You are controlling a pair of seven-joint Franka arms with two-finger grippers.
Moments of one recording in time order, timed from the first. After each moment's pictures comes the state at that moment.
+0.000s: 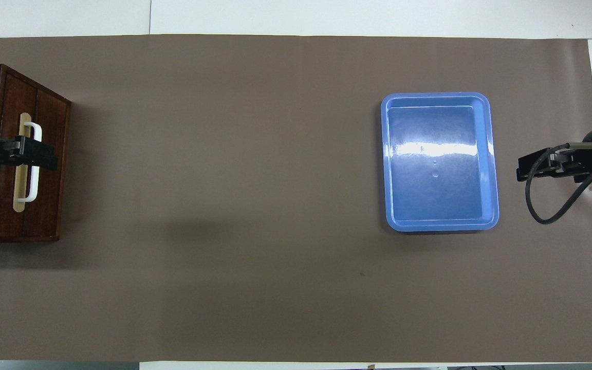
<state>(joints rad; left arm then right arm) 0.01 0.00 -0.06 -1.66 0.02 1.63 0.01 -0.08 -0.05 0.07 -1.73 0.01 1.60 0.04</state>
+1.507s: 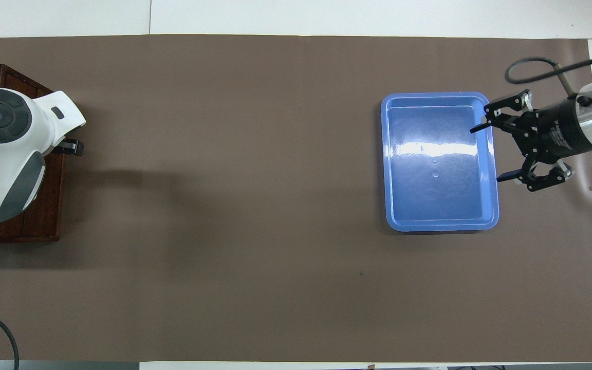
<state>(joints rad) -0.01 0.20 -0.06 -1.97 0.60 2.21 -0.19 -0.03 0.17 0.07 -1.65 0.51 1.72 1.28</state>
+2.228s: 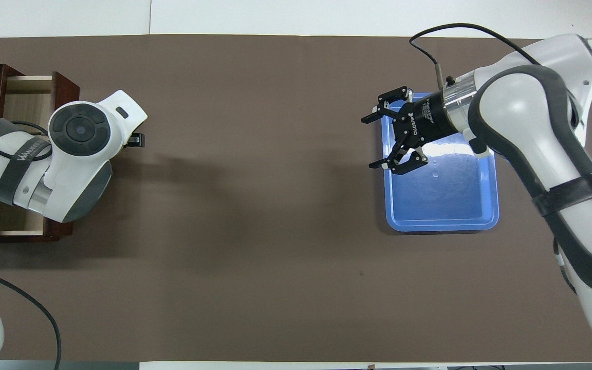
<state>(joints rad) -0.18 0.22 -0.06 -1.96 0.55 2.26 -0.50 0.09 0.36 0.08 -1.64 0.79 1.84 1.38</state>
